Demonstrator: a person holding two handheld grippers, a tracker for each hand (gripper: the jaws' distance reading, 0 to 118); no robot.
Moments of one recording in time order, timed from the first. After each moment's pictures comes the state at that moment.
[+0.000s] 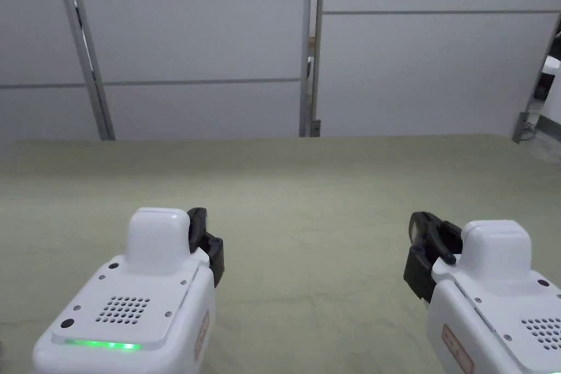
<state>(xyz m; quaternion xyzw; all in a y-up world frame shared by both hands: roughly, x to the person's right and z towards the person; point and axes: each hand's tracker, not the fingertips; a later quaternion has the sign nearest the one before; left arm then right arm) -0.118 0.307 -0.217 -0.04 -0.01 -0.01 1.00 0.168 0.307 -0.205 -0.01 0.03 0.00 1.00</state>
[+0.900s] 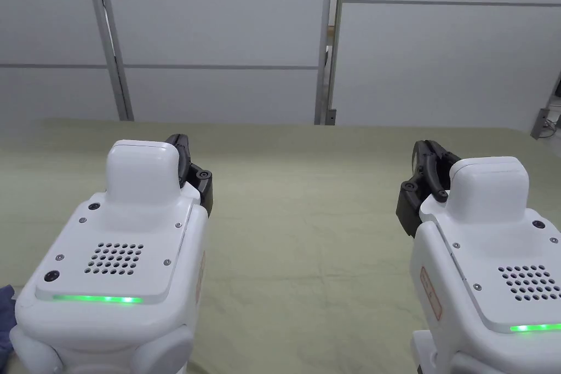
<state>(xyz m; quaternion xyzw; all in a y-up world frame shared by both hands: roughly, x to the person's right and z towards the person) -0.136 0.337 -0.190 0.05 0.05 -0.04 1.00 0.124 0.331 -0.197 0.07 0.03 0.05 1.00</state>
